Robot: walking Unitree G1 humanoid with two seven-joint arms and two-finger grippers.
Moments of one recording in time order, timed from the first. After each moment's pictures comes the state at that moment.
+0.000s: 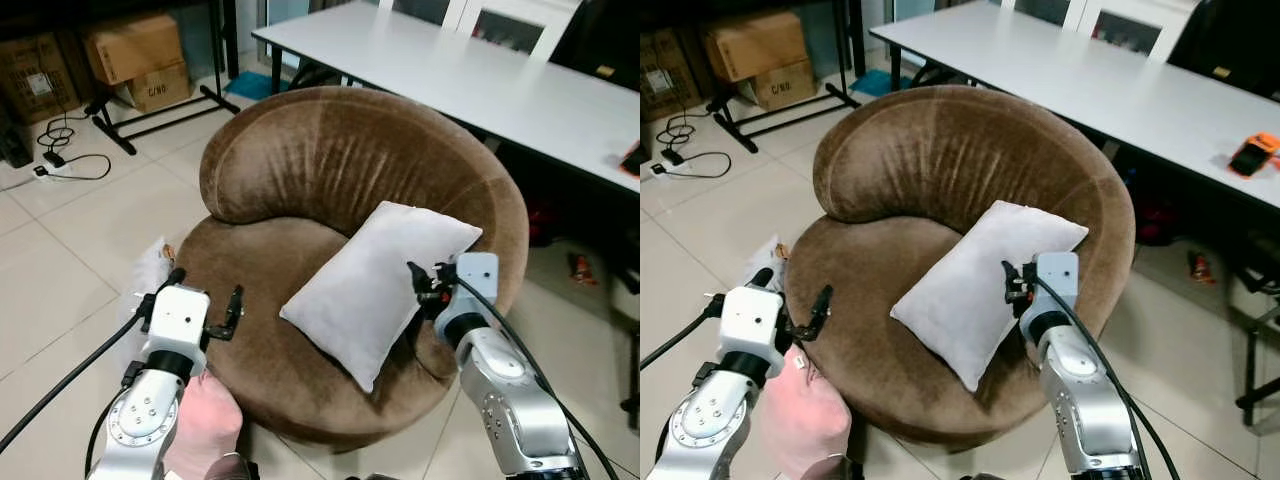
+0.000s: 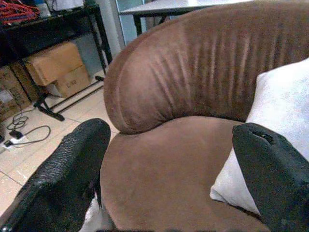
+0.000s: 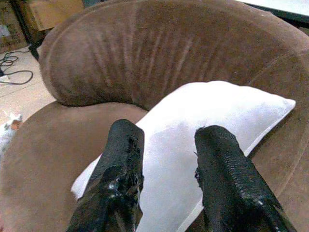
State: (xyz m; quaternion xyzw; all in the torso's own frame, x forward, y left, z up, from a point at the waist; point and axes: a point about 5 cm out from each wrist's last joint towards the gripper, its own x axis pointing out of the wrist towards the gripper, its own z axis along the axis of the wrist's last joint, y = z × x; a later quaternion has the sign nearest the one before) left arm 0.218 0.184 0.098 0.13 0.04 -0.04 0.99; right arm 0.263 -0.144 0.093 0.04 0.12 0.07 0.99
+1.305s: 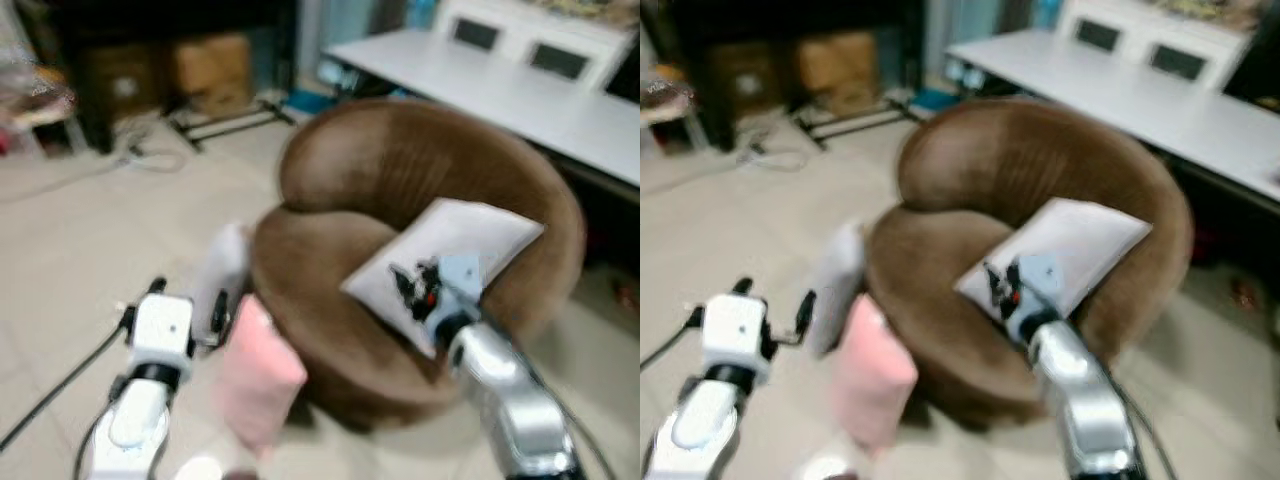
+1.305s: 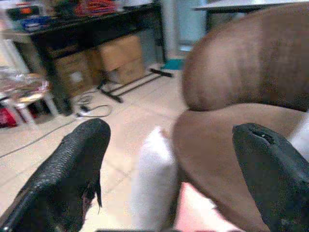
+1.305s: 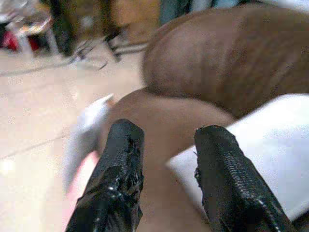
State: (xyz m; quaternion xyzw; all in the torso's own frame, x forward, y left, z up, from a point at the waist) left arm 0.208 0.198 0.098 0.13 0.04 0.00 0.99; right arm 0.261 -0.126 0.093 0.03 0.13 0.14 0.98
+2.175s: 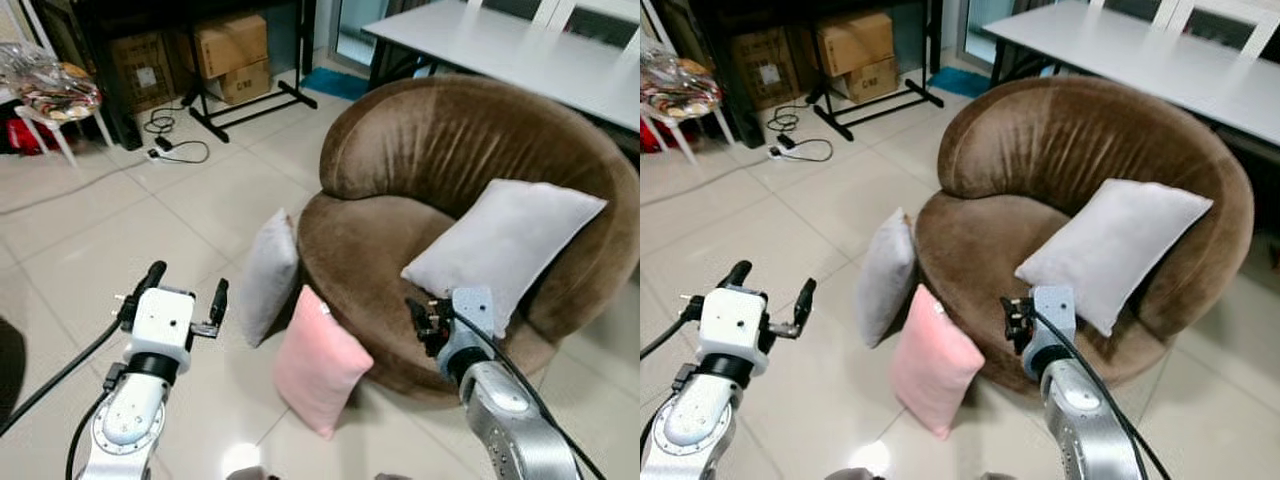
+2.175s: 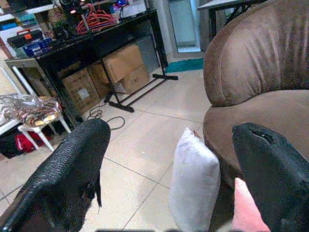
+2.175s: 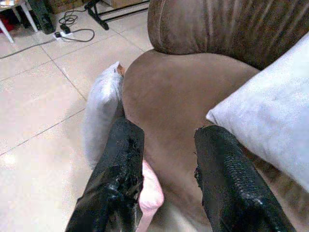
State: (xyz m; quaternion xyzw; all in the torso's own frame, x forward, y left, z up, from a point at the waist) left arm 0.214 0.192 0.107 0.16 0.00 -0.03 0.99; right arm 0.235 -0.150 0.072 0.01 0.17 0.07 0.98
